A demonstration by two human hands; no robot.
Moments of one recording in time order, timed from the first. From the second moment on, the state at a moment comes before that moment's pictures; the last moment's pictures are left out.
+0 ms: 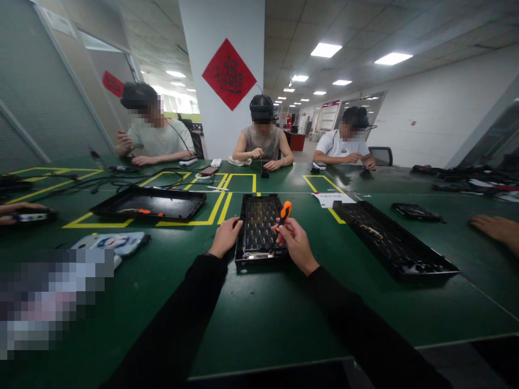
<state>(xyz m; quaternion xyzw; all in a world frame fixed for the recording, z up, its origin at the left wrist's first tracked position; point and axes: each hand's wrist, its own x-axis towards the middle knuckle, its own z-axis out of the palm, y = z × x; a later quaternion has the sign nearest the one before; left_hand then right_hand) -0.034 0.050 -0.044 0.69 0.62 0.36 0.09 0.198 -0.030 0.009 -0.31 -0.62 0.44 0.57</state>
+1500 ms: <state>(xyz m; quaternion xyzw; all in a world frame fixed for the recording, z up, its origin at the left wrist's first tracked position) -0.036 0.050 -0.045 0.69 0.62 0.36 0.10 0.198 -0.028 0.009 -0.31 -0.63 0.46 0.55</state>
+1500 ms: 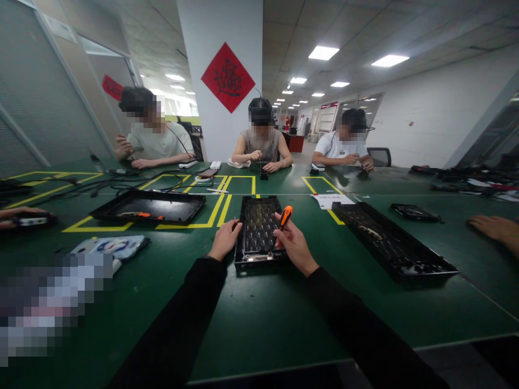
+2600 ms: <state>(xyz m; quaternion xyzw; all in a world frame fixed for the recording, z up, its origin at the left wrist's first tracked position) -0.034 0.047 -0.041 0.69 0.62 0.36 0.09 0.198 -0.026 0.006 -0.34 -0.62 0.42 0.56</state>
